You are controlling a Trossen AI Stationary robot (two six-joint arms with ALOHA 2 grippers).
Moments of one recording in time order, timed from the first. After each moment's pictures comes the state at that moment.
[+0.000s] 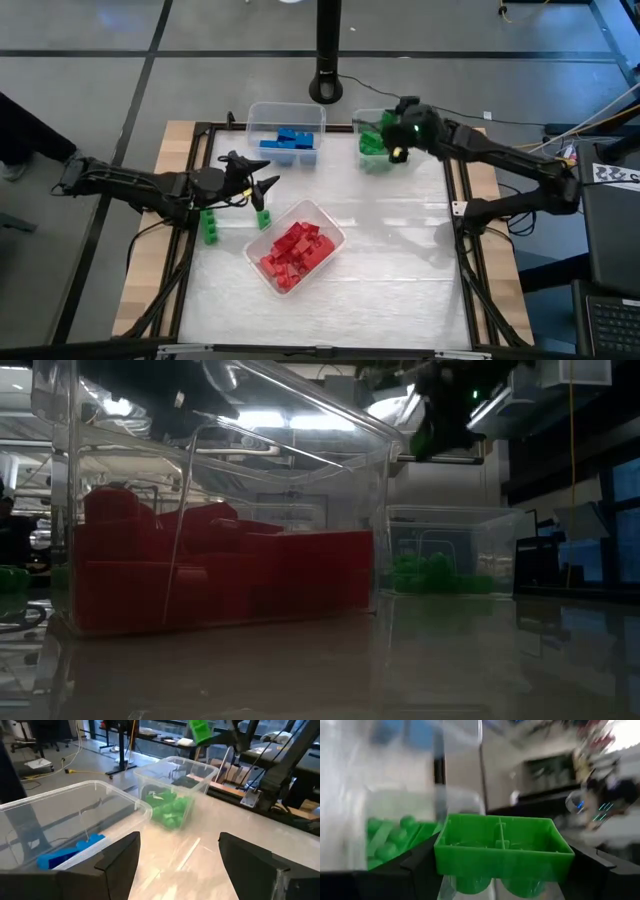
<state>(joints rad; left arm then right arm) -0.06 0.83 0.54 0.05 -0.63 -0.26 -0.42 1.21 1.13 -0.50 0.41 -0.82</state>
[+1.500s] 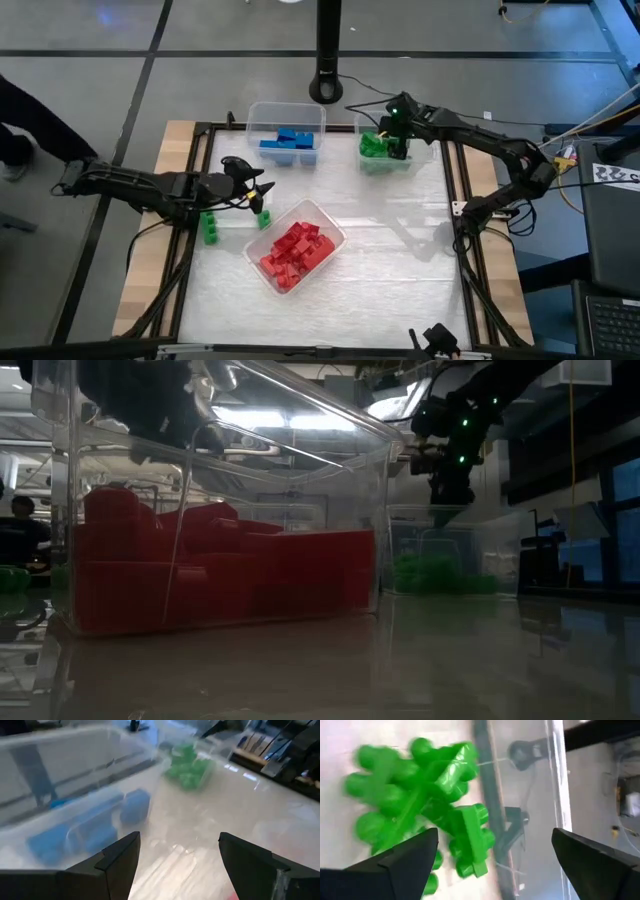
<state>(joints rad) -0.06 0.83 0.54 -0.19 -0.63 -0.47 -0.70 1.48 1.14 -0.64 0.25 -0.66</state>
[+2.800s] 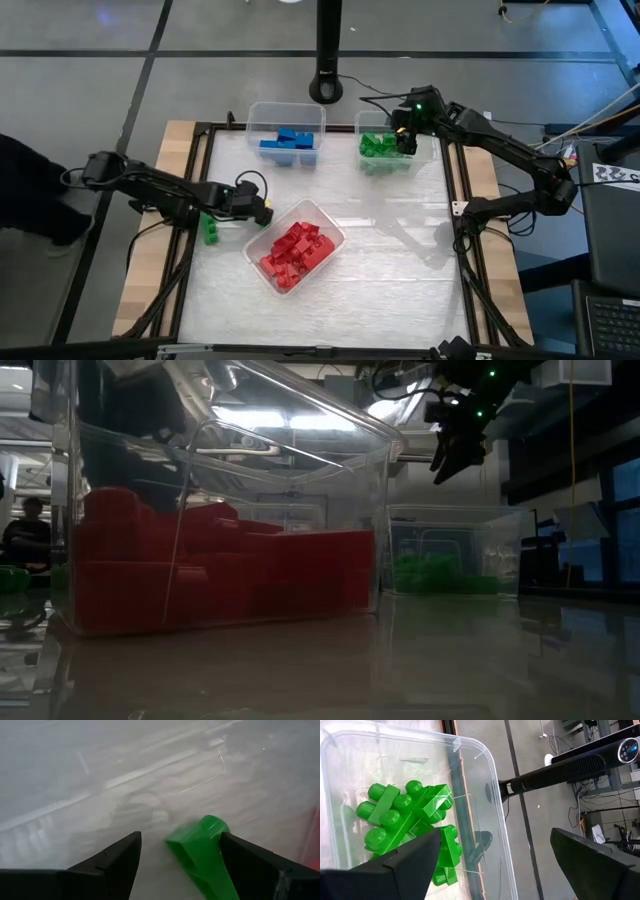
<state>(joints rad) -0.06 1.23 0.53 -0.50 -0.34 -1.21 -0.67 1.27 1.19 -0.68 0.21 -0.73</state>
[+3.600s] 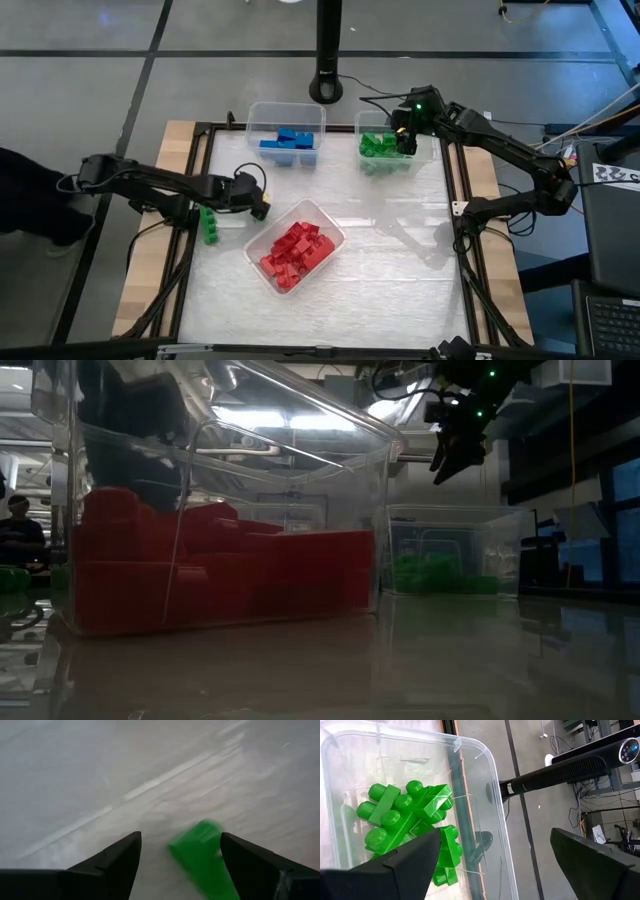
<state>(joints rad) 0.04 1.19 0.55 -0.60 -0.37 -0.99 -0.67 1.27 1.19 -0.68 0.20 -0.73</state>
